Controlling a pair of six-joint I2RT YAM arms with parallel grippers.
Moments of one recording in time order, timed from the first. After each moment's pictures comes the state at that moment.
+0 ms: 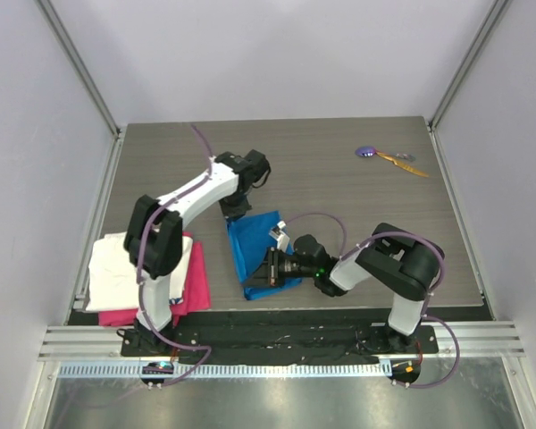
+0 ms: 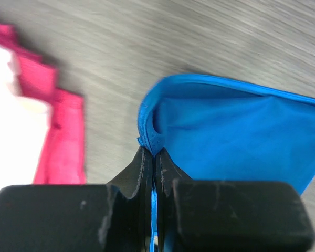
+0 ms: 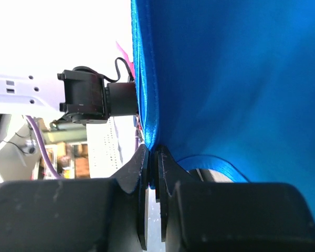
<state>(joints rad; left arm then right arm) -0.57 1.91 1.59 -1.14 -0.40 -0.95 0.95 1.79 0.51 0.99 -0.53 1.17</state>
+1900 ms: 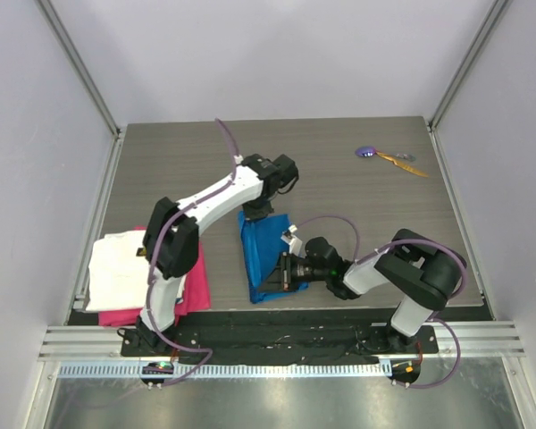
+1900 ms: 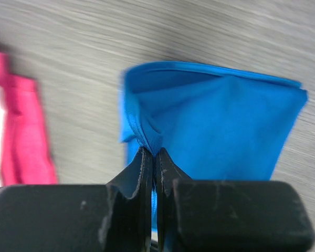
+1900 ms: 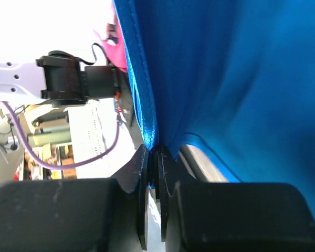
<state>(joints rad) -0.74 2.03 1.80 -1.25 -0.46 -1.02 0.90 1.67 0.40 0.89 -0.56 1.09</state>
